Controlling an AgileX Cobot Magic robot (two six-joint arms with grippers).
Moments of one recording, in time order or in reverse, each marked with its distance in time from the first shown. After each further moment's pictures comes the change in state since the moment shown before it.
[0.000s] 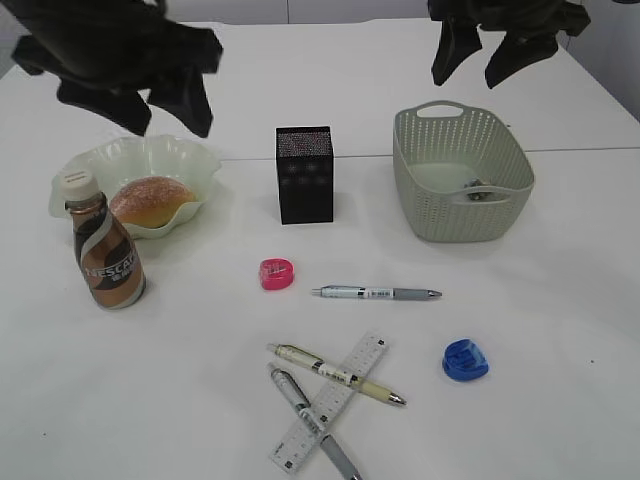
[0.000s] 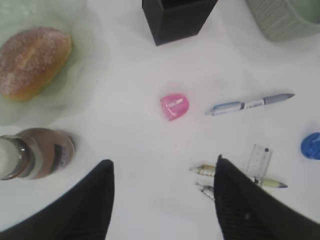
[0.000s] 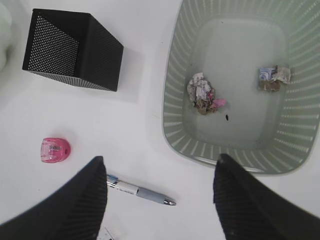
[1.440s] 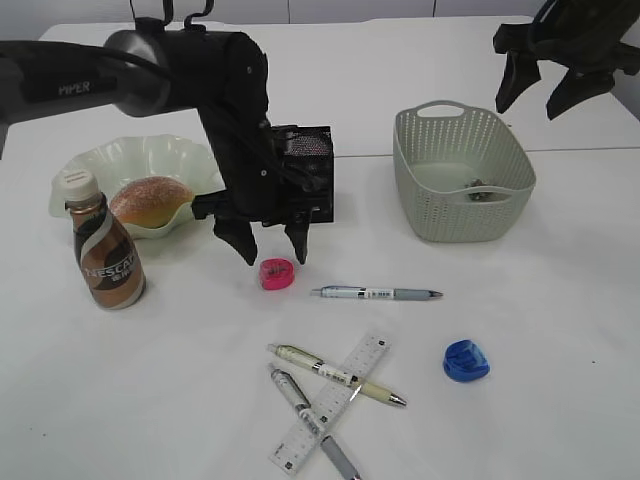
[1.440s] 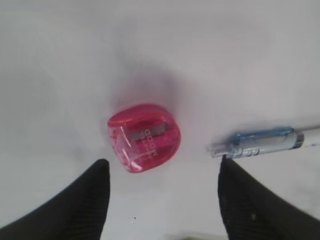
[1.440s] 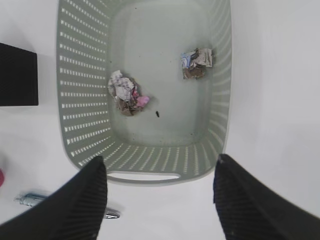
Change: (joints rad) left arm 0.006 0.704 -0.450 -0.168 0.146 -0.050; right arm -0.169 0.084 0.006 0.004 -0.005 0.000
